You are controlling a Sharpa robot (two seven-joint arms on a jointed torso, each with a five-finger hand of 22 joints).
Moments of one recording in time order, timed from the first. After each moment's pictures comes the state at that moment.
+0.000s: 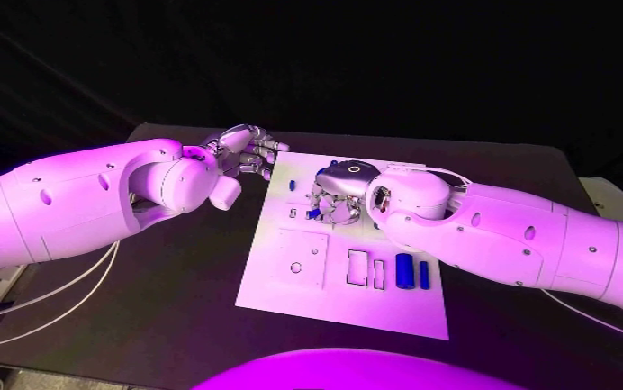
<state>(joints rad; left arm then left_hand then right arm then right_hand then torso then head) 1.20 -0.99 -0.03 1.60 -0.09 -0.31 -0.06 0.76 -0.03 0.96 0.18 0.26 0.97 0.14 0.26 0.25 1.04 0.06 0.90 0.66 1.42 -0.01 1.36 1.15 0.17 1.01 0.09 1.04 0.55 1.20 -0.48 -0.15 1.44 -1.69 -0.12 -0.14 1.26 -0.05 0.28 0.03 0.28 1.13 0.07 0.21 0.15 1.24 0.00 1.24 1.17 1.46 -0.05 1.47 1.31 0.13 1.30 0.06 0.97 1.31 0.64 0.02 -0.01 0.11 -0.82</state>
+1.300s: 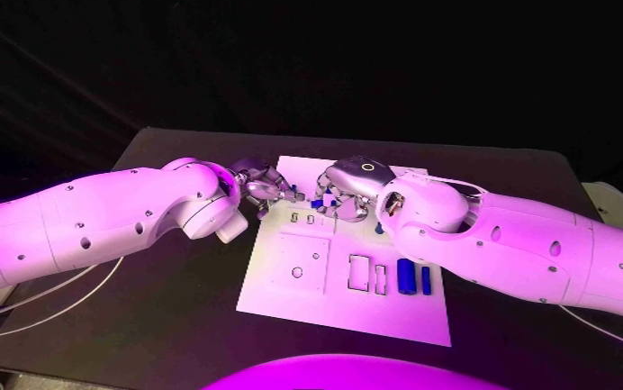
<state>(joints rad) 1.17 -0.93 -0.05 1.64 -0.71 -0.27 -0.37 1.20 -0.18 0.29 0.14 0.25 0.97 0.07 0.57 0.40 1.19 -0.01 1.09 0.80 1.46 -0.06 1.46 1.31 0.17 1.15 0.04 1.15 0.74 1.20 -0.54 -0.15 1.53 -1.71 -0.29 -0.21 1.24 -0.06 0.28 0.04 0.29 1.12 0.06 0.24 0.15 1.25 -0.01 1.25 1.17 1.46 -0.05 1.48 1.31 0.12 1.31 0.06 0.99 1.31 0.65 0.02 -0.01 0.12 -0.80</state>
